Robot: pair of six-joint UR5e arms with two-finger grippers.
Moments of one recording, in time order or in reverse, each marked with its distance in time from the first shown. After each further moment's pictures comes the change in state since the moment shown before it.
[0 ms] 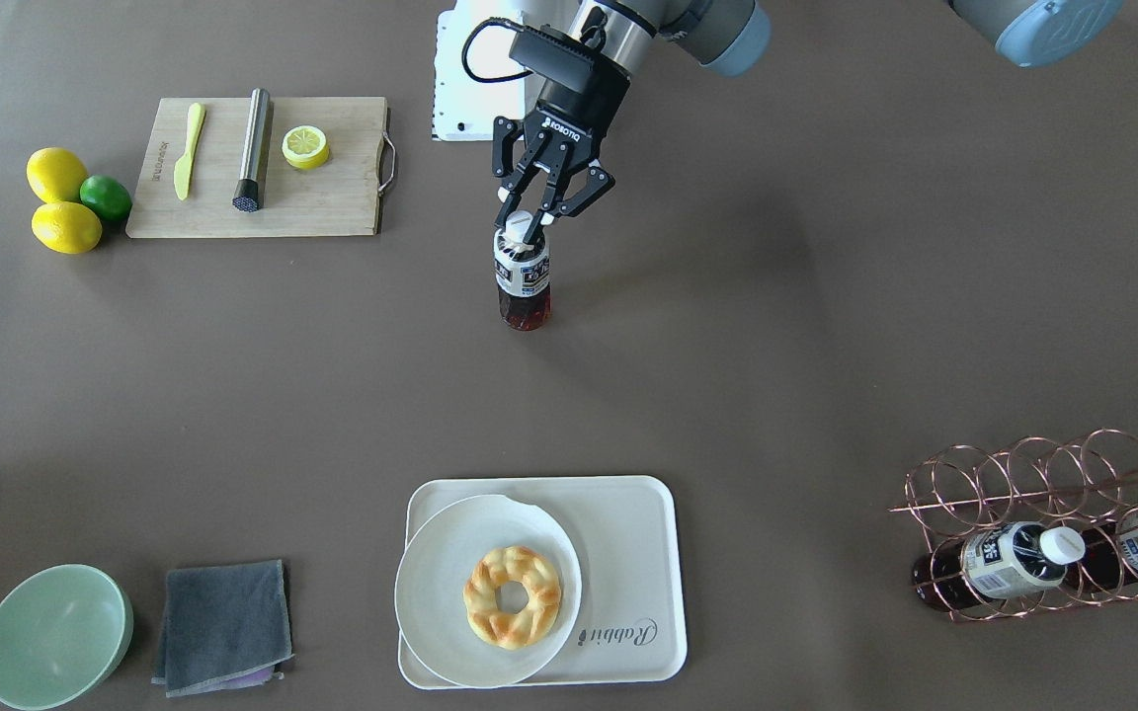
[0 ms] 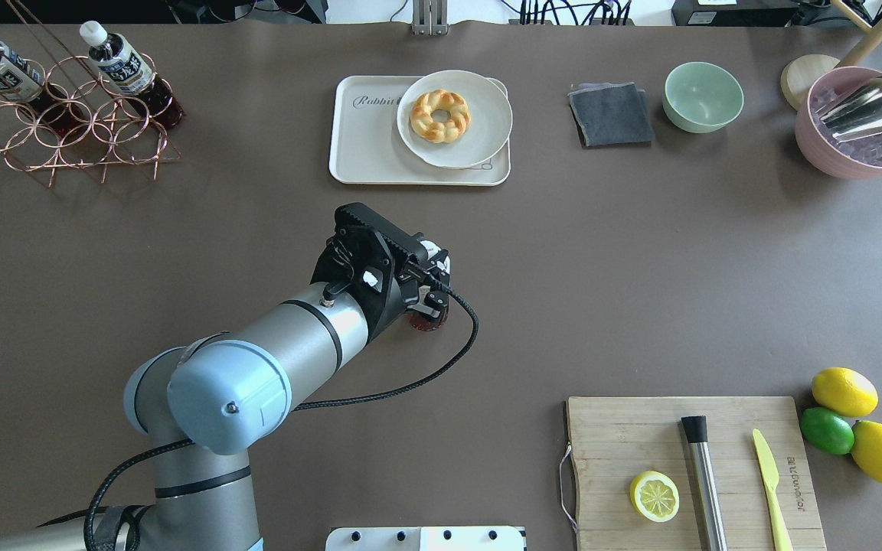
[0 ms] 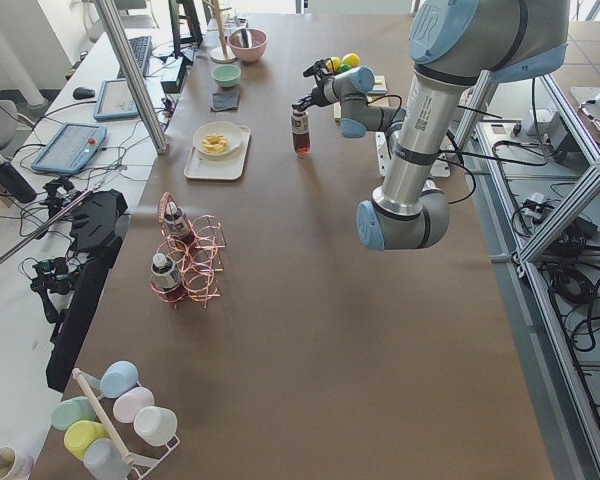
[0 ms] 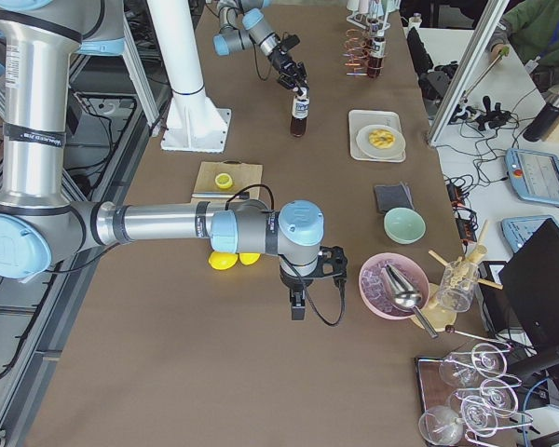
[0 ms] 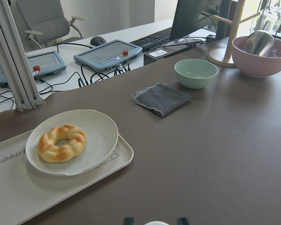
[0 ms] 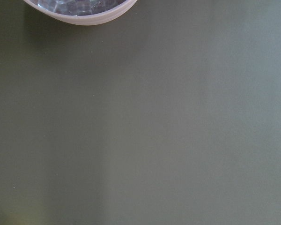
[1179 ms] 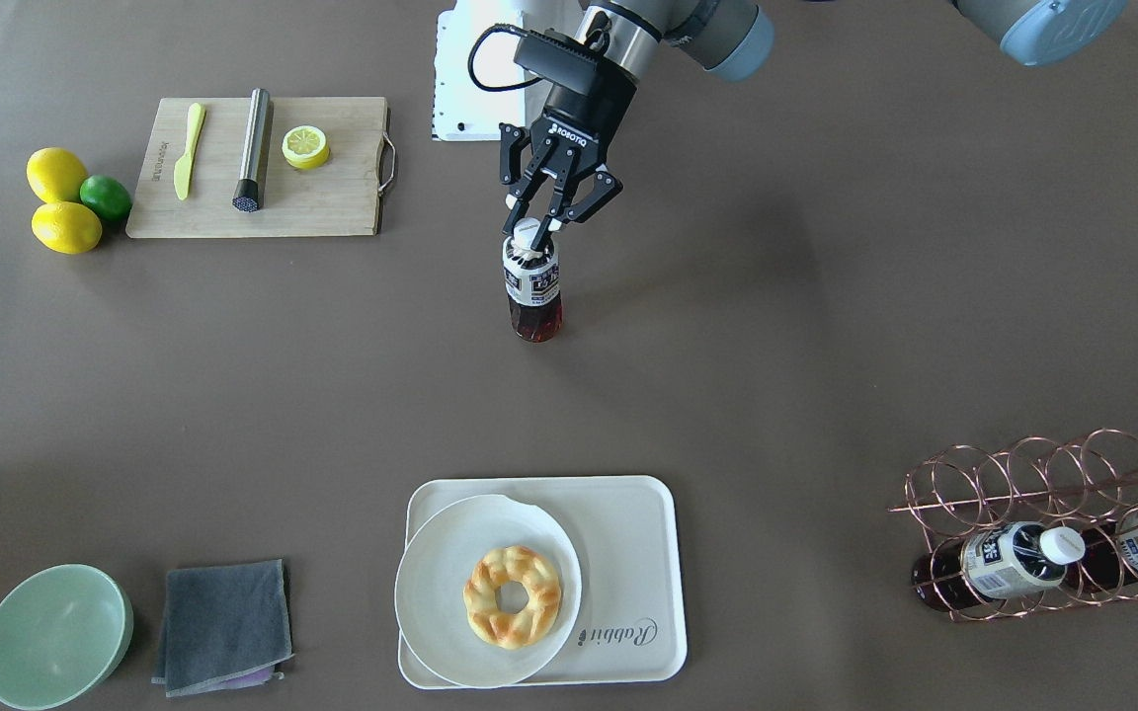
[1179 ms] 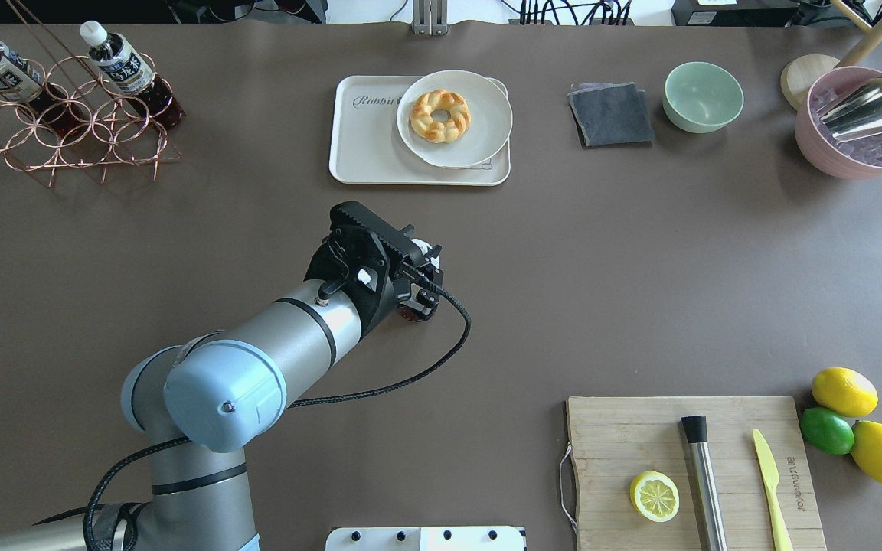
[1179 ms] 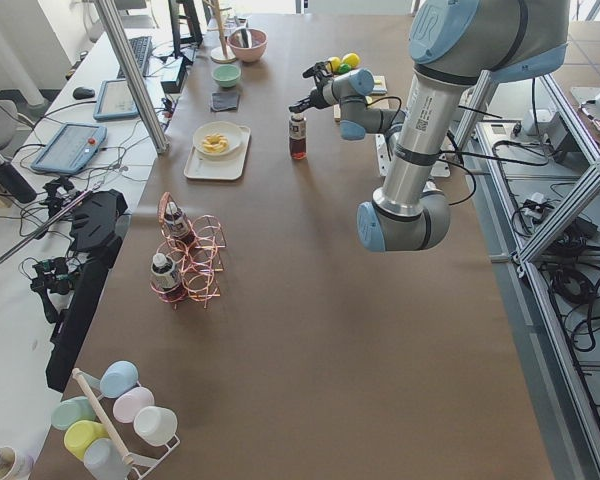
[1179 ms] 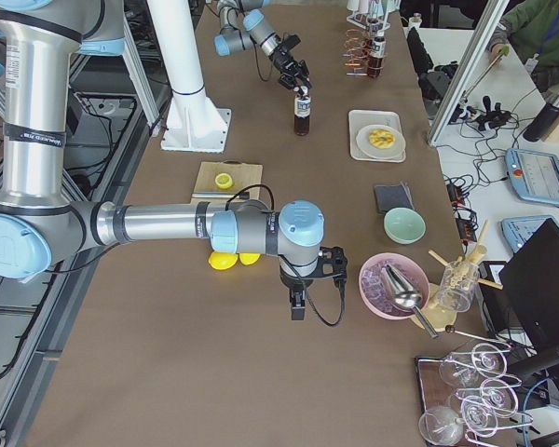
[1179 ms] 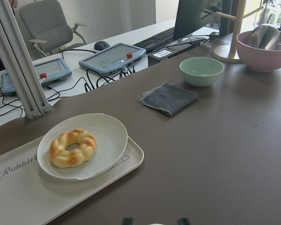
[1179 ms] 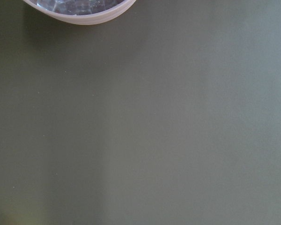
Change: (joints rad) left arm -0.003 0.012 0.002 -0.004 0.025 0.051; right arm 0.000 0.000 -0.001 -0.001 0.000 0.000
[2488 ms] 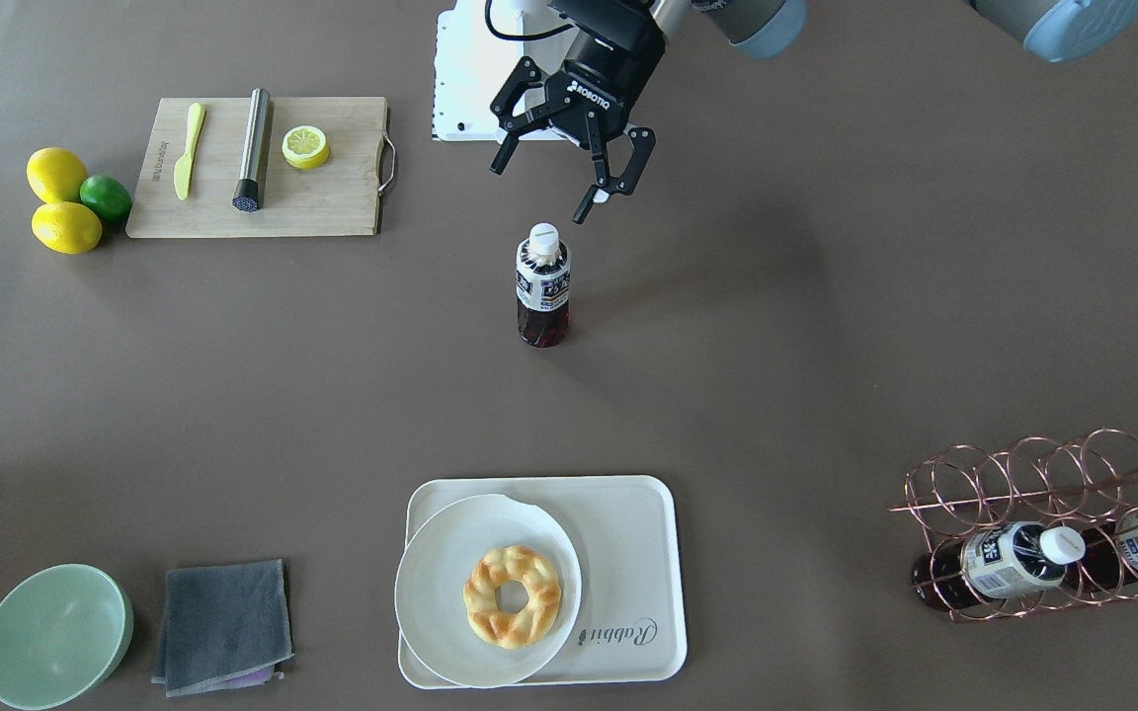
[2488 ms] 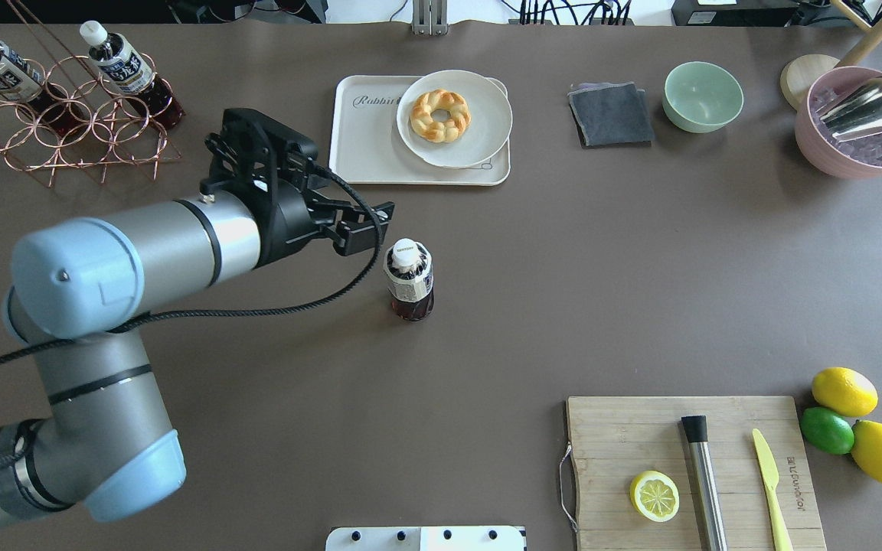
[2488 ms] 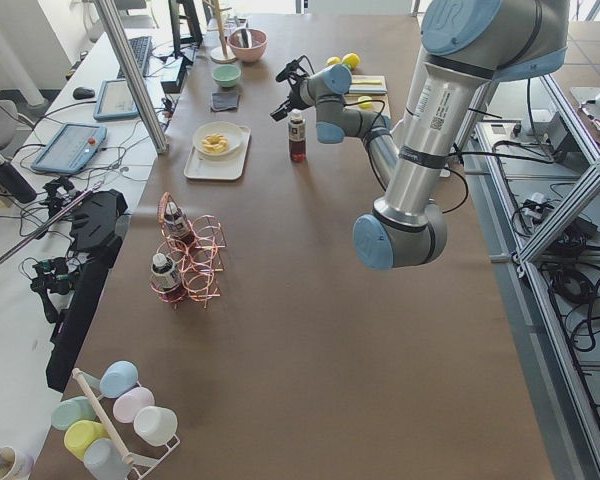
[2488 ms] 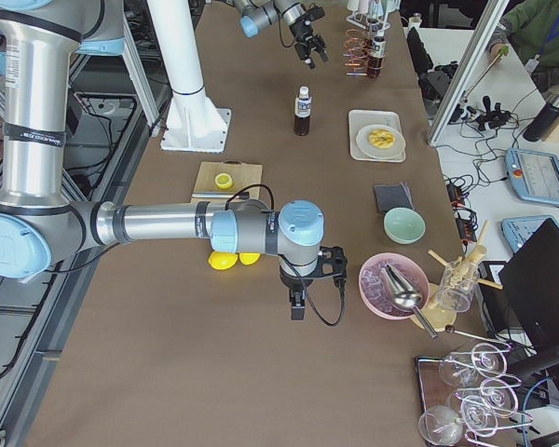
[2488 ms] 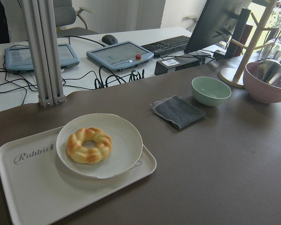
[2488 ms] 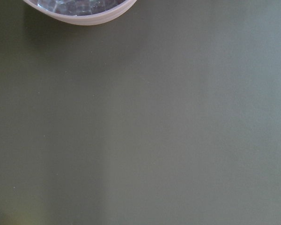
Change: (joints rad) left arm -0.267 0.123 -0.107 -0.009 -0.409 -0.186; right arm 0.000 0.000 0.001 -0.001 0.000 0.001
